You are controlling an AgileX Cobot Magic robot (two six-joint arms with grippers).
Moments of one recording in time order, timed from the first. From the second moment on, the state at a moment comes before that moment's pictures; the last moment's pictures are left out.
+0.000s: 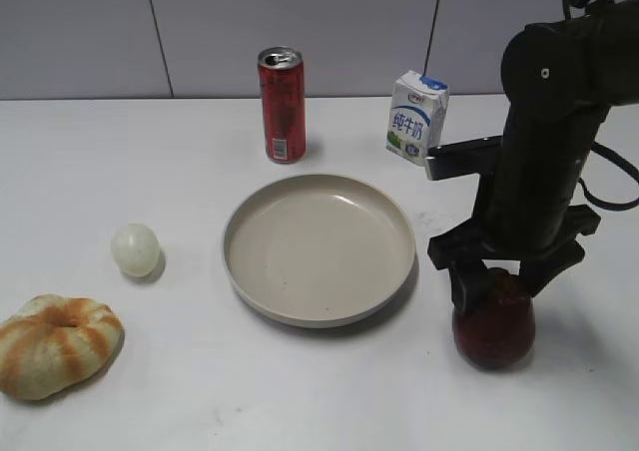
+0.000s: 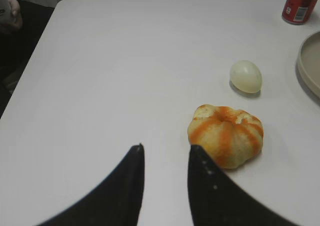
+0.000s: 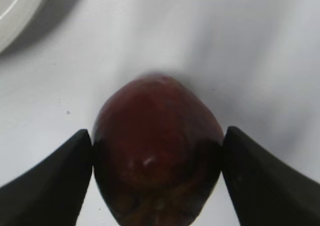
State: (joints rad) left arm -0.05 0.00 -0.48 -0.07 1.09 0.15; right arm 0.45 1.86 -1.10 0.09 0.93 0.20
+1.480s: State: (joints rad) left arm -0.05 0.00 -0.48 -0.07 1.09 0.15; right arm 0.65 2.25 -1.92 0.07 1.21 0.18
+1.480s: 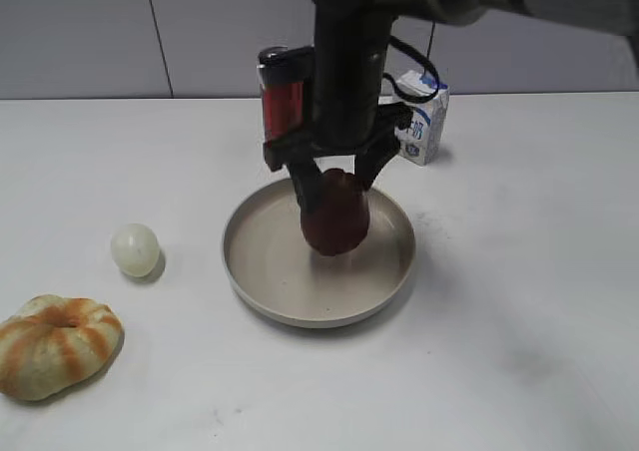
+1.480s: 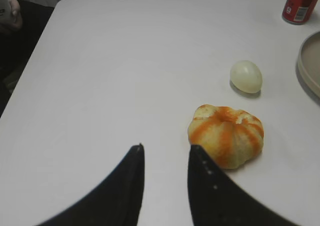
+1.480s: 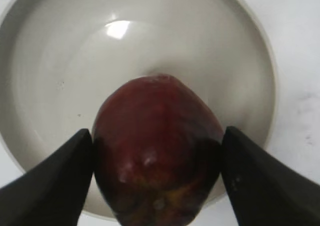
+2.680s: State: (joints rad) left arm -0.05 0.00 -0.48 -0.07 1.09 0.15; right arm 0.55 2.31 -2.20 0.08 1.21 0.11
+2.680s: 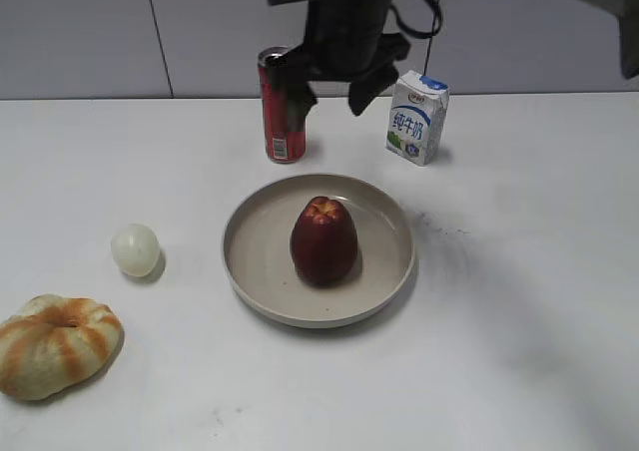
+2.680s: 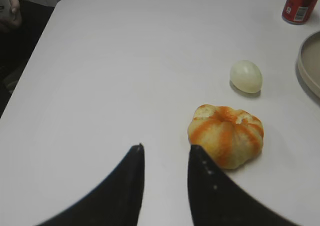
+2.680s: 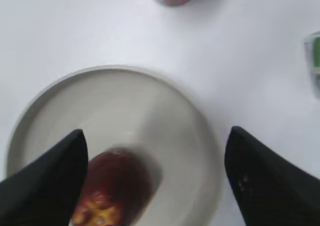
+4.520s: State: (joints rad) left arm -0.05 0.00 -0.48 -0.07 1.09 0.15; right arm 0.12 0.91 -0.59 0.07 1.03 0.06
